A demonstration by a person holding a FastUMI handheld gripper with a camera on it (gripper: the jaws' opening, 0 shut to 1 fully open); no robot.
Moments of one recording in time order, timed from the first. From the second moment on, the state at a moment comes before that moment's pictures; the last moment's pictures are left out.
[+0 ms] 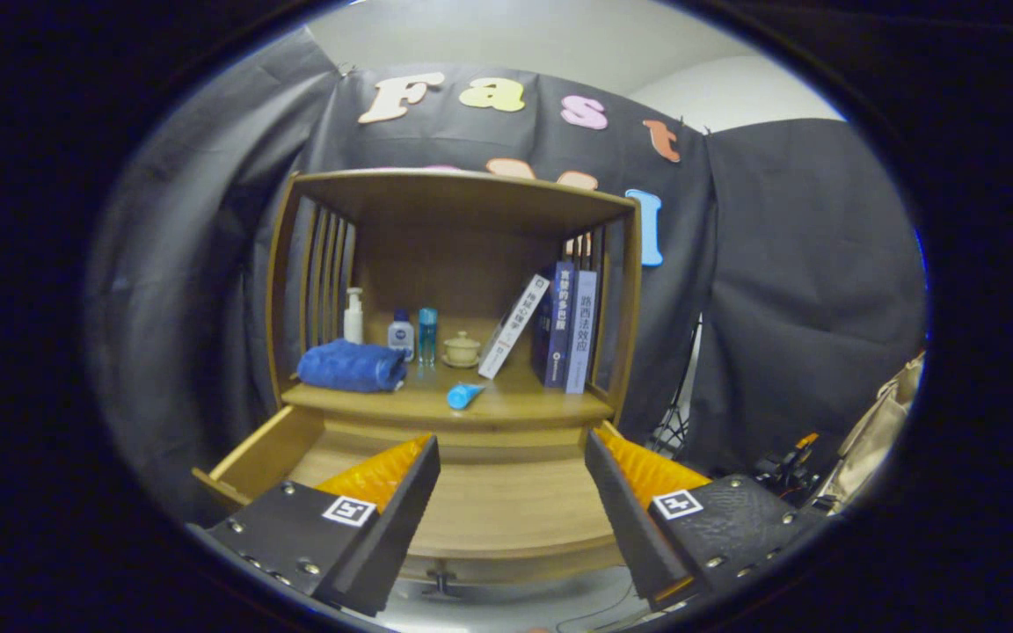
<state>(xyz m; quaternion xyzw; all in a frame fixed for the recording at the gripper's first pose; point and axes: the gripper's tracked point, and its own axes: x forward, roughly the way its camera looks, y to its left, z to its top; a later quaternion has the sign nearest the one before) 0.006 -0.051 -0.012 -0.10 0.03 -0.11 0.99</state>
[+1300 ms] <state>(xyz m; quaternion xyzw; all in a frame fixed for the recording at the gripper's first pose) -0.020 -0.011 -0.147 -0.09 0.04 -0.06 0.99</state>
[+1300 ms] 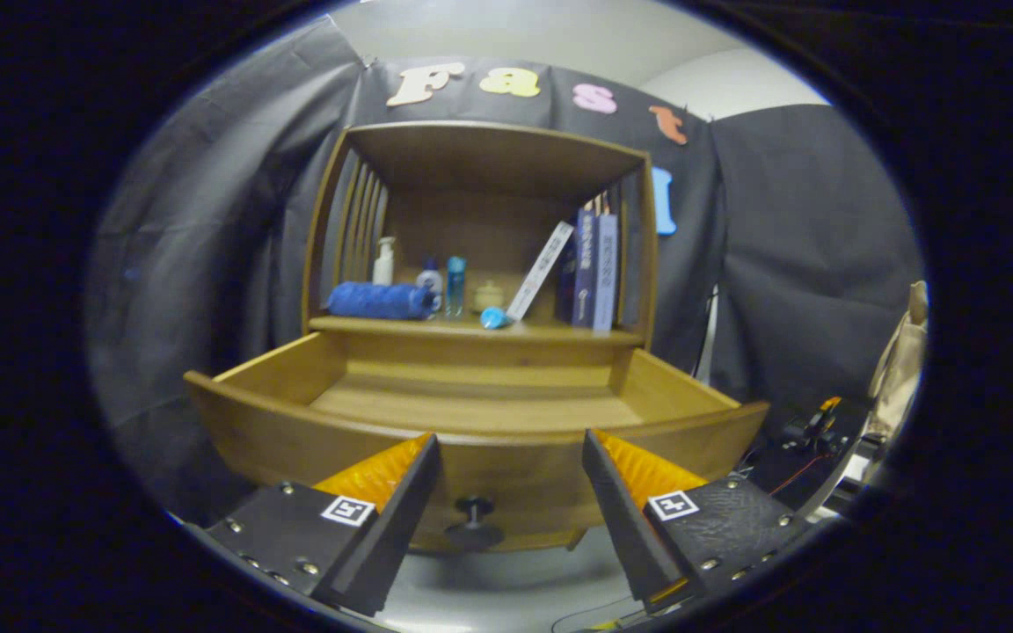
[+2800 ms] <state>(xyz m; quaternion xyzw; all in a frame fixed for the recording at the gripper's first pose) 0.121 0.016 -0.170 -0.06 0.07 -0.02 1.00</state>
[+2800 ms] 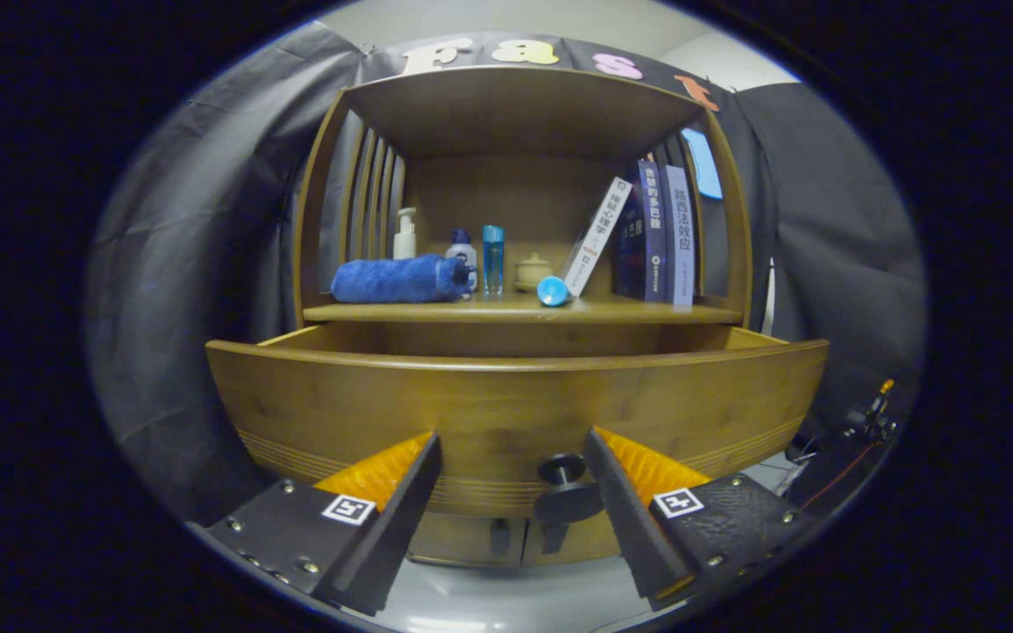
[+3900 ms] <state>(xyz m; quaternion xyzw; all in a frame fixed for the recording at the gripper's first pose) 0.218 0.018 -0.164 -0.04 0.08 -0.02 1.00</state>
